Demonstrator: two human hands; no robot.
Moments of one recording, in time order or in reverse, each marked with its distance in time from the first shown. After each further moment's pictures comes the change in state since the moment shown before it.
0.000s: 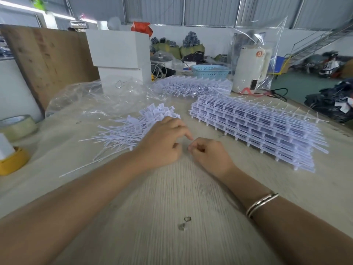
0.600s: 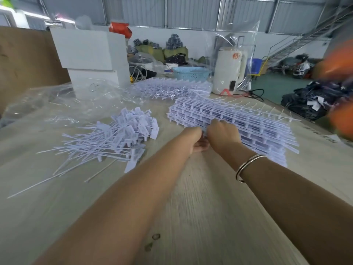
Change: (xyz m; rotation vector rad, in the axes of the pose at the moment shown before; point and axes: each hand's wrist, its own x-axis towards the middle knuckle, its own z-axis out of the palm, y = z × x) left_hand 0.127 0.051 0.101 -1.301 -0.091 -1.121; right_hand 0.058 0.051 -0.072 -1.106 0.010 0.078
